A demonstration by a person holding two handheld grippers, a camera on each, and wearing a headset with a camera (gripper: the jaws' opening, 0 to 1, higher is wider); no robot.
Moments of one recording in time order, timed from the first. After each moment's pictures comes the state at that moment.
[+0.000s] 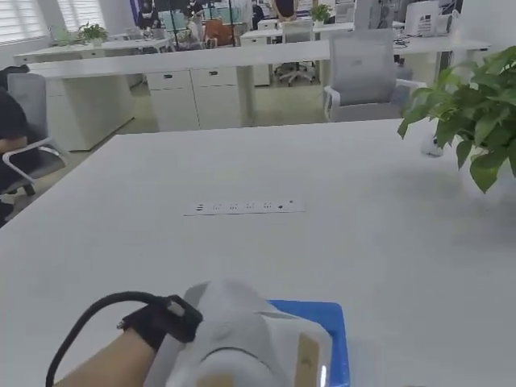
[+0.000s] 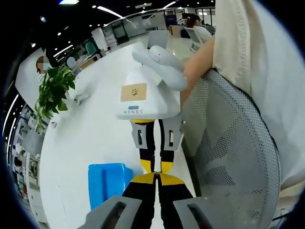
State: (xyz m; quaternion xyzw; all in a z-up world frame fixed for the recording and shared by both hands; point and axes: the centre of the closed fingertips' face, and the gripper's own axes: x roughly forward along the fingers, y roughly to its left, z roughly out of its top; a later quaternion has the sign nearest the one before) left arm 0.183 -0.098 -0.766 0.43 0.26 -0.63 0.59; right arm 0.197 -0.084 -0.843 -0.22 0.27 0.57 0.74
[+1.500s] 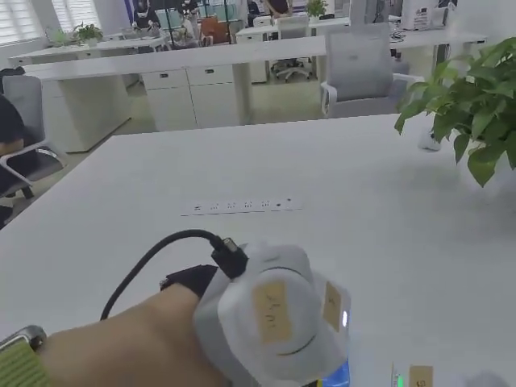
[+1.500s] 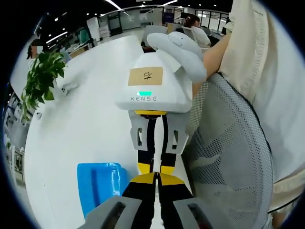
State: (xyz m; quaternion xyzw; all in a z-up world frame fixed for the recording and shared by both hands) left arm 0.193 -0.105 -0.775 0.40 0.33 -0.66 0.54; right arm 0.202 -0.075 -0.830 -0.15 0.26 0.58 0.75
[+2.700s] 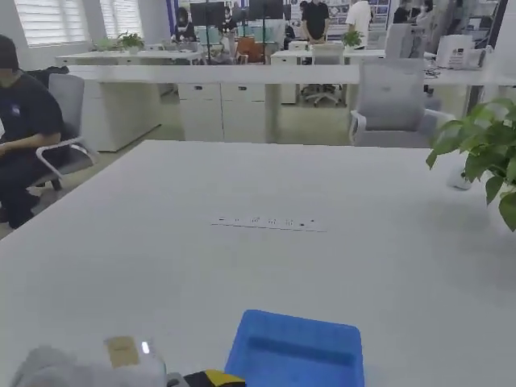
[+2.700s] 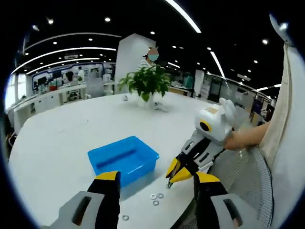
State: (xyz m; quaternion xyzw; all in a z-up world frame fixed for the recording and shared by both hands) left arm 0.203 -0.016 -0.747 0.03 0.22 -0.36 0.90; right arm 0.207 -0.080 -0.834 -0.16 0.28 0.56 0.76
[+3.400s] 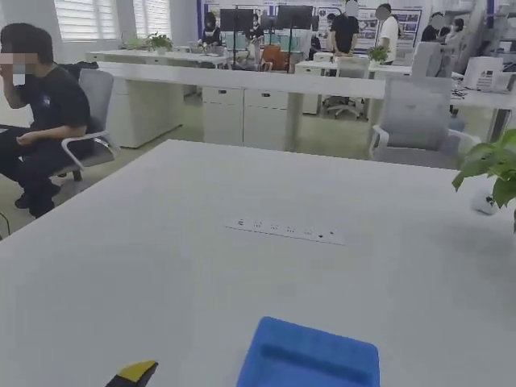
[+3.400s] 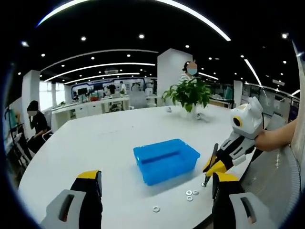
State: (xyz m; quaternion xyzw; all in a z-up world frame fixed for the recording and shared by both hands) left arm 0.208 0.027 -0.756 0.04 0.16 -0.22 0.96; right arm 0.213 -0.083 -0.833 -0.12 0.29 0.53 0.79
